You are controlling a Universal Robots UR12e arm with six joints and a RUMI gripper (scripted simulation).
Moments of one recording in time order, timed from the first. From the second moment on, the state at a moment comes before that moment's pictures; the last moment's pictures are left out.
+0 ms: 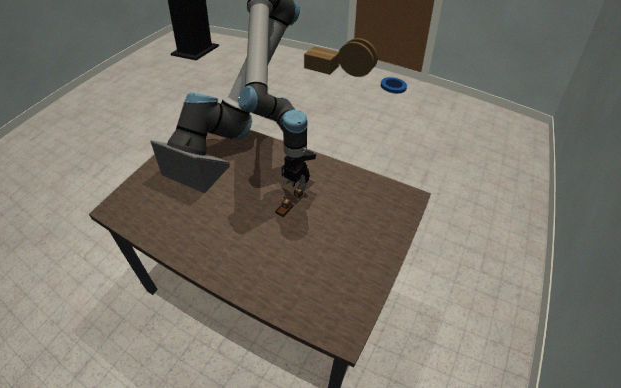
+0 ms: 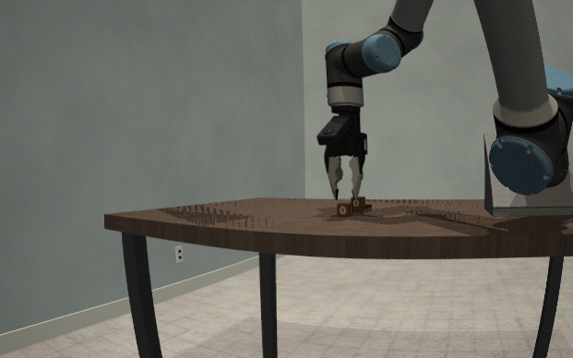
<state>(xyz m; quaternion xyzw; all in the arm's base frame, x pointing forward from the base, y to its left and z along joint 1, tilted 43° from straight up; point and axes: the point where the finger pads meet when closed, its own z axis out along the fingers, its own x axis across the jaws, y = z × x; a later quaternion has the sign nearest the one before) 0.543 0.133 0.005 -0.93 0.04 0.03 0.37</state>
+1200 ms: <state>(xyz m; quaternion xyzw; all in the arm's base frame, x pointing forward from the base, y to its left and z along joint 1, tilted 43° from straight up) 0.543 0.137 0.001 -0.93 0.04 0.03 0.37</state>
